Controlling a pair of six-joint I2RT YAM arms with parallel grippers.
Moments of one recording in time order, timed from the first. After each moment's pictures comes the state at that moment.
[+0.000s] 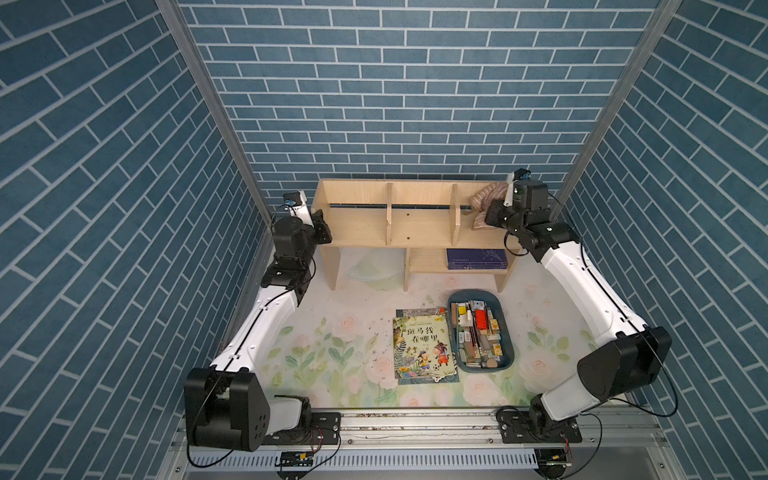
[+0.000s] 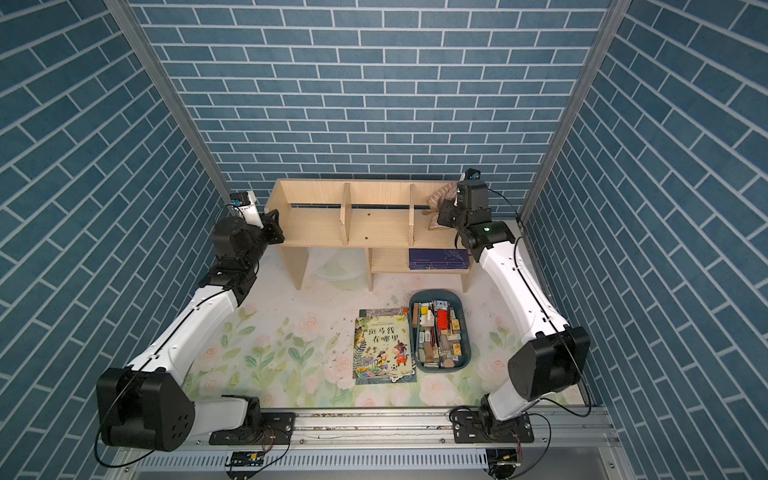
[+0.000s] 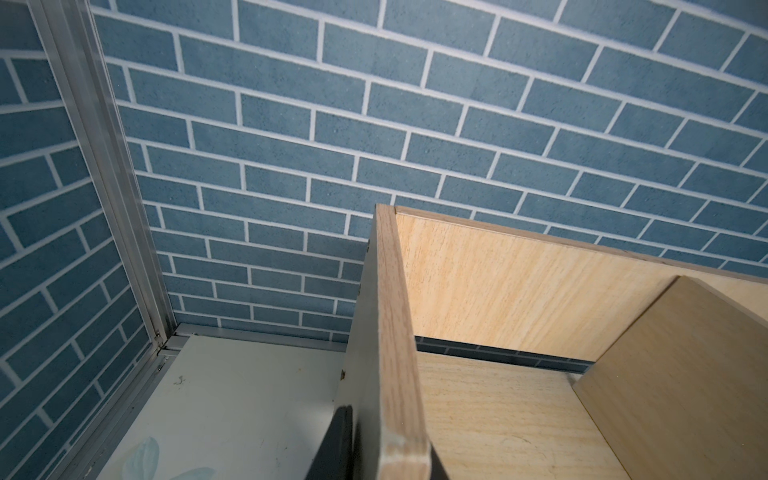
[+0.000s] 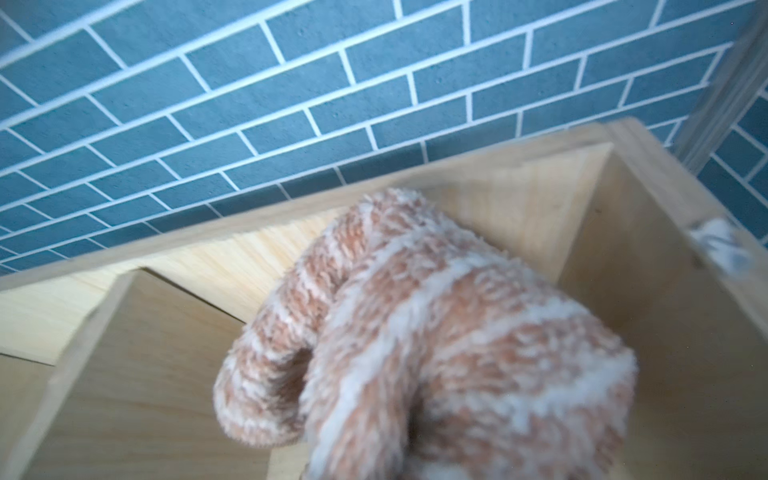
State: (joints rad) left arm -0.11 1.31 1.05 0.15 -0.03 -0.22; right arm 0.35 1.59 1.65 -0.51 0.12 0.36
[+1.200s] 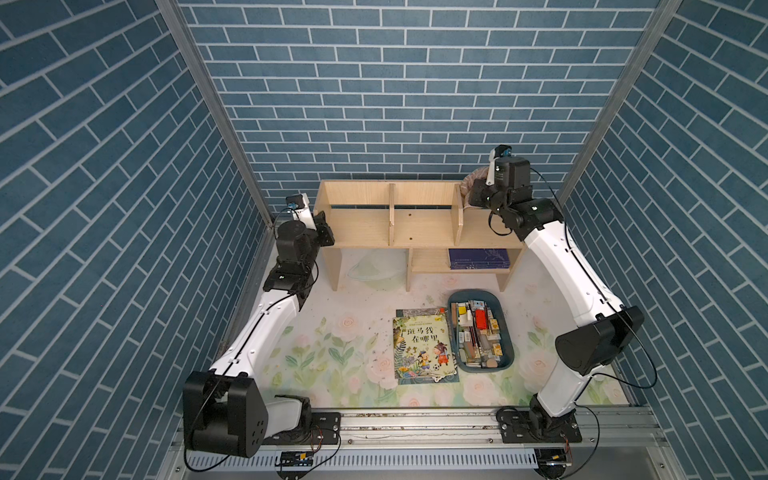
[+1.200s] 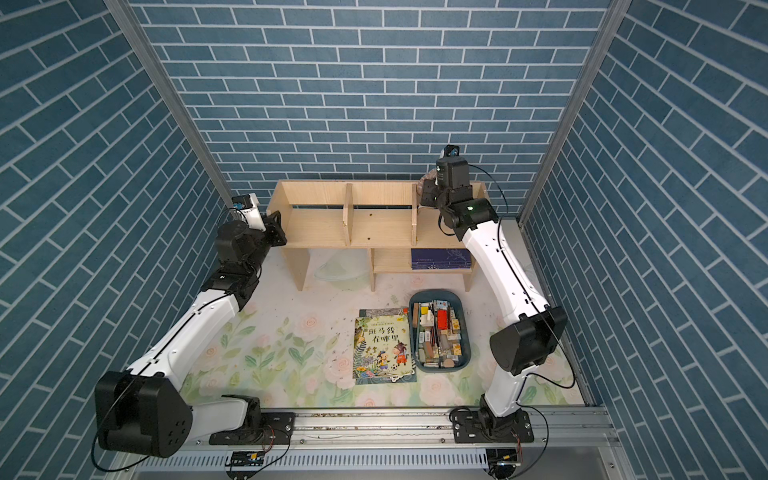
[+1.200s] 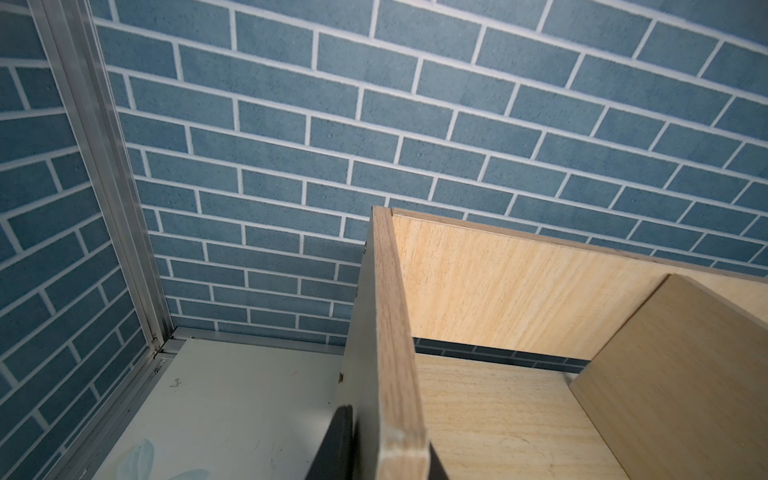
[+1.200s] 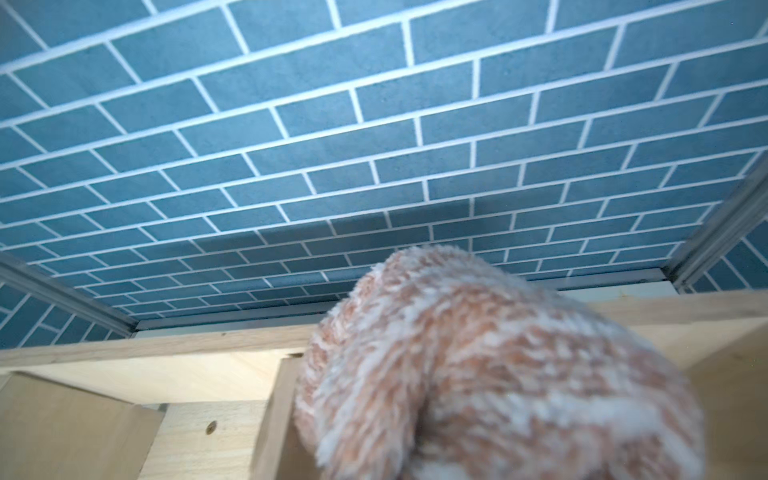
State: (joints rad) left arm -0.14 1.29 1.02 0.18 -0.06 -0.22; right arm 0.46 1.78 2.01 -0.64 0.21 0.30
